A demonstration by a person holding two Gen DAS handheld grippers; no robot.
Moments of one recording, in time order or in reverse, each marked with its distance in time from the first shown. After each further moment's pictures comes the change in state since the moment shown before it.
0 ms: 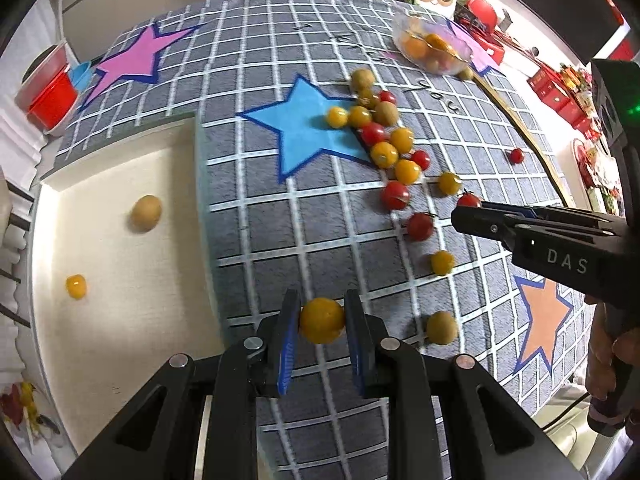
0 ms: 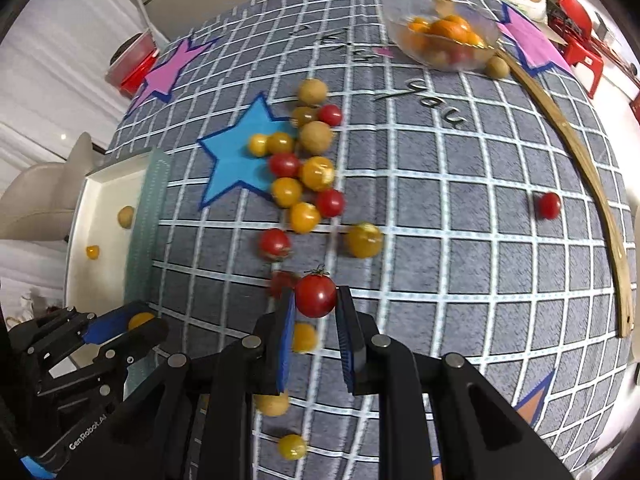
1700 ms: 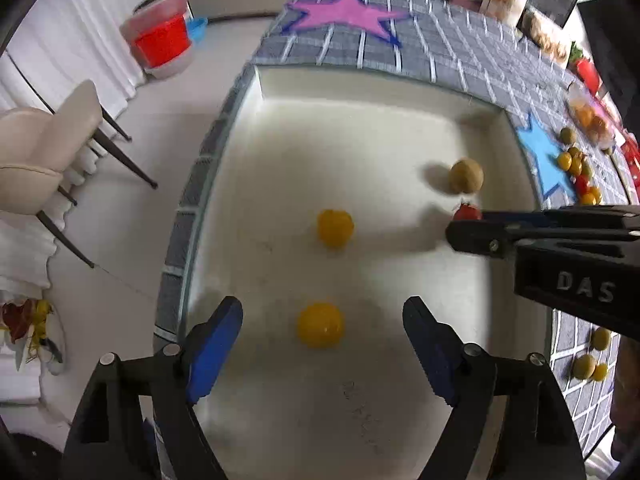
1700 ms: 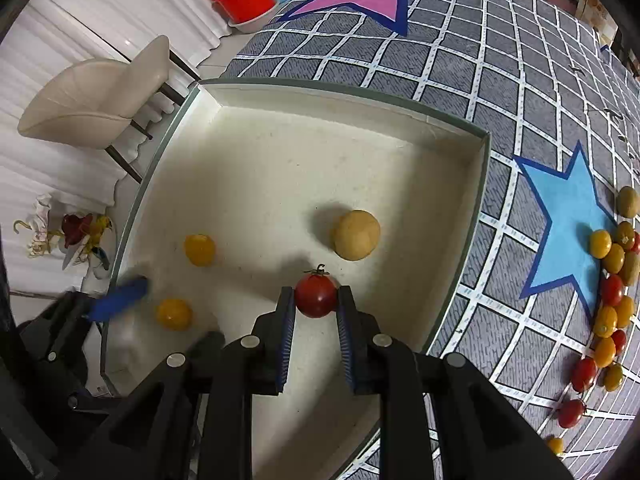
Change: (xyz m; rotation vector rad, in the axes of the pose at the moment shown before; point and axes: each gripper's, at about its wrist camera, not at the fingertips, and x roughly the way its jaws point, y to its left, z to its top) left arm 0.001 0.175 -0.050 -0.265 -0.061 0.215; right arm 0.104 0.225 0.027 -0.322 0.150 0.109
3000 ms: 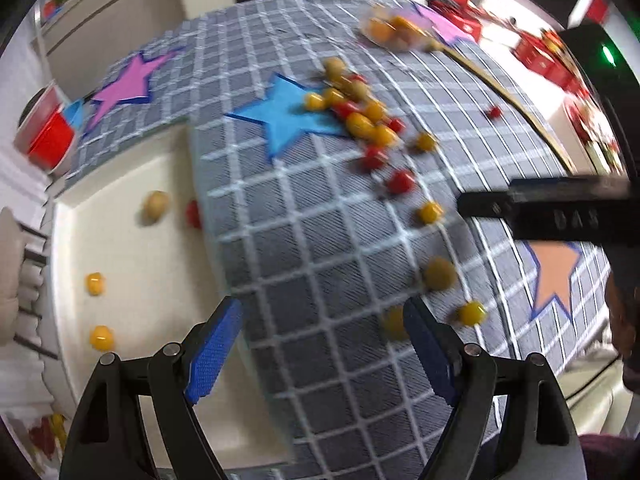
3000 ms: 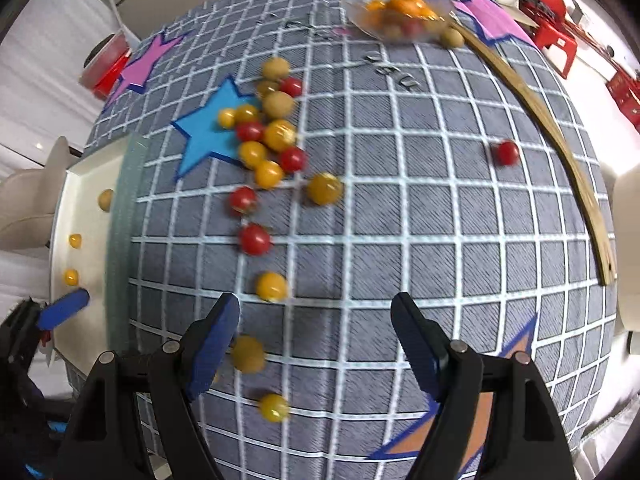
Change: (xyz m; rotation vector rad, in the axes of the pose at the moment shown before) left arm -0.051 -0.198 -0.034 0.435 0.037 -0.168; right arm -0.125 -0.194 -0.150 0.412 -0.106 -0.188
